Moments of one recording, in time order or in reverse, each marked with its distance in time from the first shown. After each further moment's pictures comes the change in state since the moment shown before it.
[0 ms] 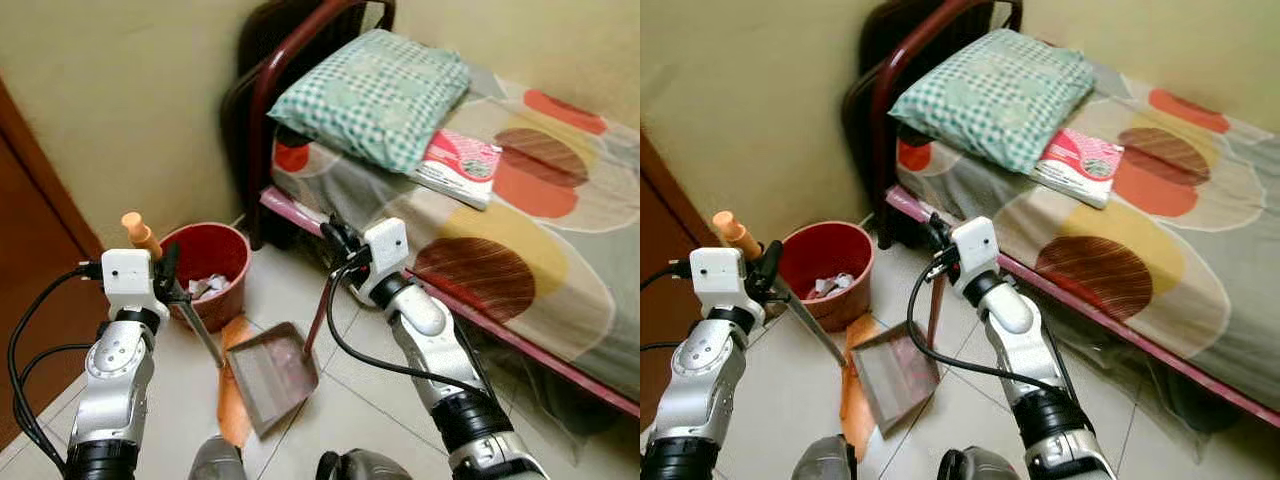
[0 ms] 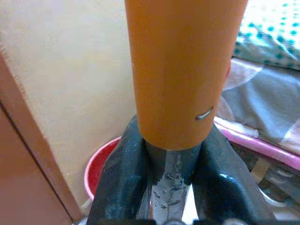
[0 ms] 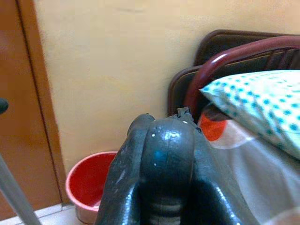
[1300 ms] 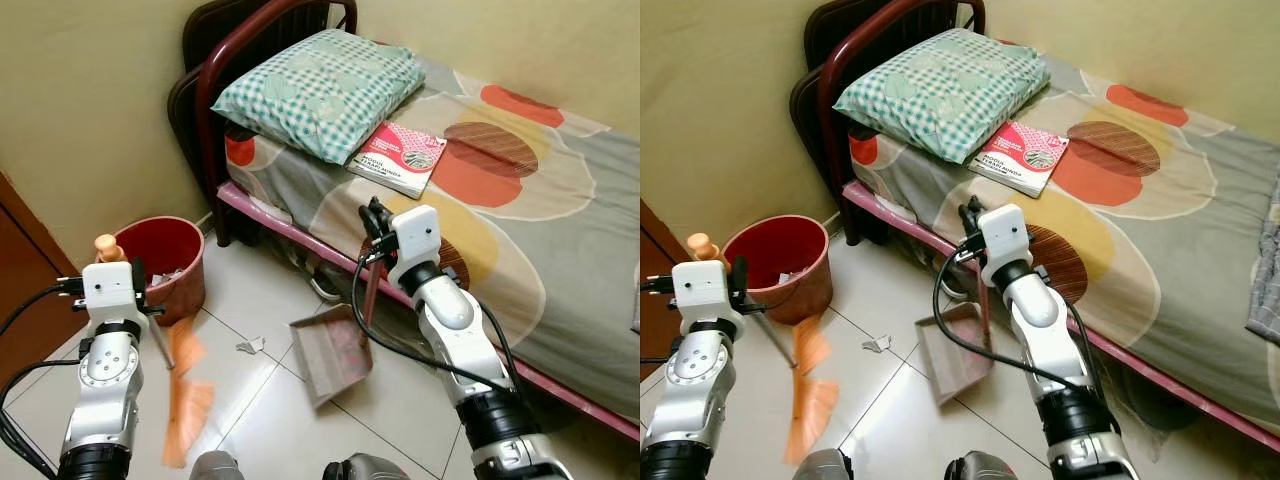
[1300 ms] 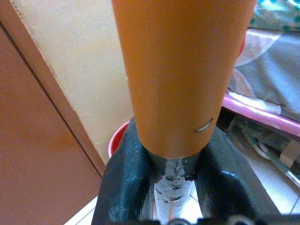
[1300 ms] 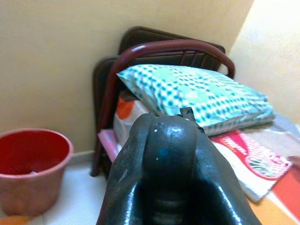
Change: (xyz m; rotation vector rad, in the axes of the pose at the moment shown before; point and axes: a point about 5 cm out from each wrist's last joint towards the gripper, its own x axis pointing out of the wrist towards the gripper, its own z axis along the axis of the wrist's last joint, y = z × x) left arm -0.005 0.030 -0.015 0.103 0.061 0.246; right arm -0.008 -0.031 0.015 -0.190 0.024 -0.191
